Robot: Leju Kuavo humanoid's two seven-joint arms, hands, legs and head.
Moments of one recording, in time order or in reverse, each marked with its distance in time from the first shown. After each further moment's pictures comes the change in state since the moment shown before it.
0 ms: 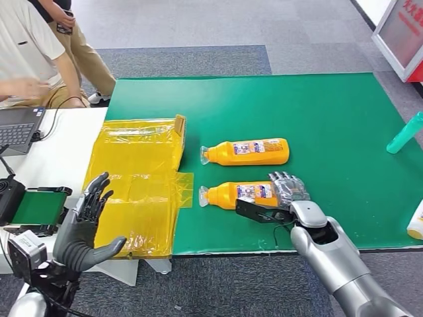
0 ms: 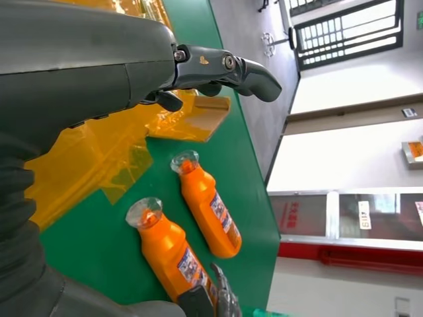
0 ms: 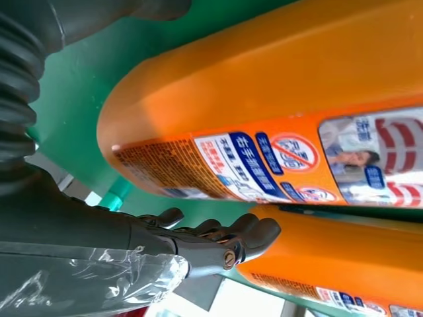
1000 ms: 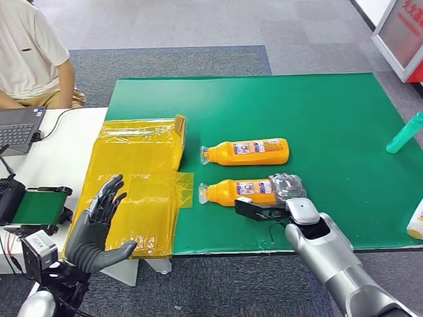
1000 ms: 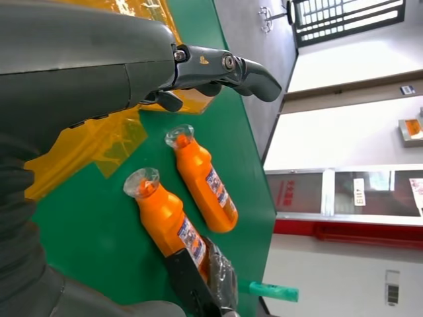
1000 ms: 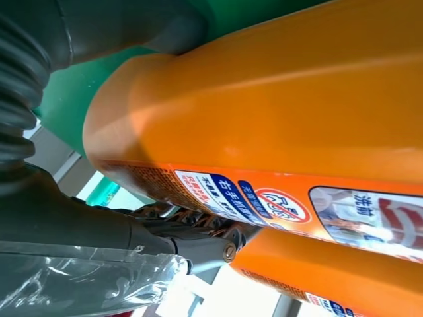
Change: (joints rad) left arm -0.013 0.003 -0.061 0.020 0.017 -0.009 -0.001; right arm -0.058 0.047 0.007 0.173 0.107 -0.074 -0.051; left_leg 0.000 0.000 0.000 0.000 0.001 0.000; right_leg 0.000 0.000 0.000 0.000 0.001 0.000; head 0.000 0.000
